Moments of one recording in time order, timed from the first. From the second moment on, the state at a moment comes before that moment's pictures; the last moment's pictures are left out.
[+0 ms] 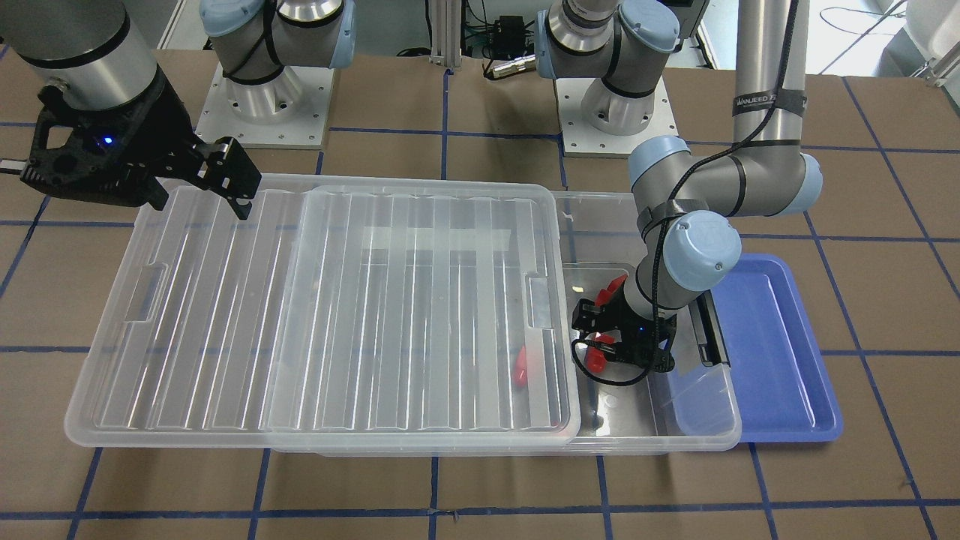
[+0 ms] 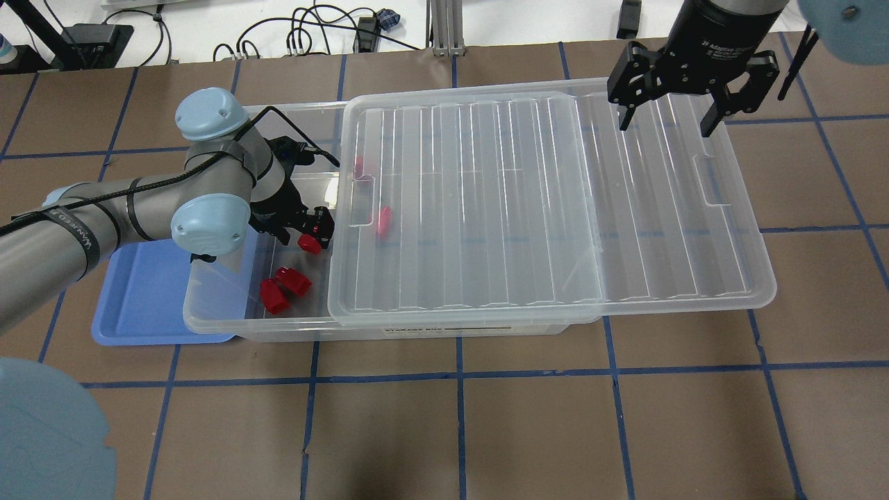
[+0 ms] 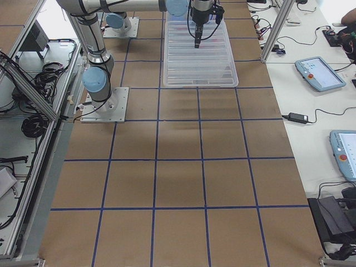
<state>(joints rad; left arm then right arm) -1.50 -1.95 -1.89 -0.95 1.51 0.25 1.54 -1.49 1.45 -1.51 -1.54 0.11</state>
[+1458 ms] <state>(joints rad) -1.48 -1.85 -1.48 -1.49 1.51 0.25 1.36 -1.48 1.46 -1.51 -1.60 -0.11</state>
